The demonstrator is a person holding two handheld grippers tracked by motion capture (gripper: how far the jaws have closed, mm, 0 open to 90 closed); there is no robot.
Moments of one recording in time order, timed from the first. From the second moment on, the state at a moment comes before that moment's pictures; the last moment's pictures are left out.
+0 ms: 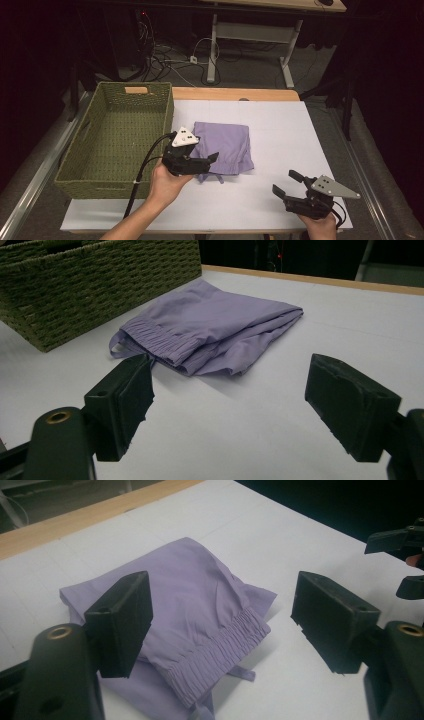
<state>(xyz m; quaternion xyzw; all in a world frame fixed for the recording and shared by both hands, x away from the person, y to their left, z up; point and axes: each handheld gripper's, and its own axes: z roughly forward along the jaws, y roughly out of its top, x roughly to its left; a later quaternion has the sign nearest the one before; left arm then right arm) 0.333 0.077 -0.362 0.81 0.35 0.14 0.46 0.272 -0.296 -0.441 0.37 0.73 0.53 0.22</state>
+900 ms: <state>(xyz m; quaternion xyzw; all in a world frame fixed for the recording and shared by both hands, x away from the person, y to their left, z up) 0.411 0.043 -0.377 0.82 0.41 0.10 0.38 0.245 -0.312 -0.442 0.40 0.72 0.52 0.24</state>
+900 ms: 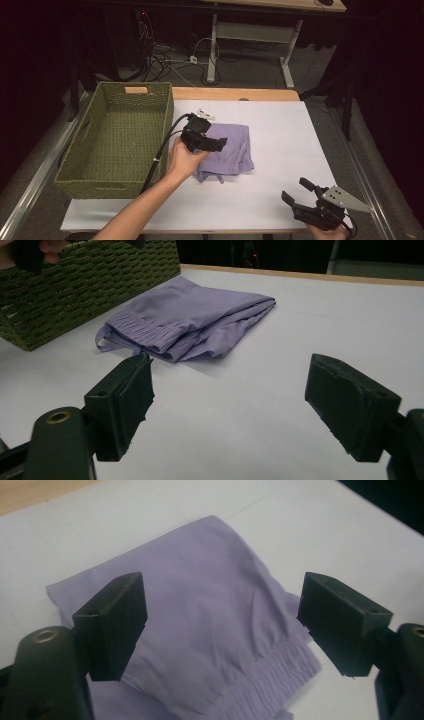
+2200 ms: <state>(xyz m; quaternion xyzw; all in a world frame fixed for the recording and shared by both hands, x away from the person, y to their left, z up) 0.492 0.030 -0.424 0.82 0.49 0.13 0.24 0.246 -0.311 -0.443 0.40 0.72 0.52 0.23</state>
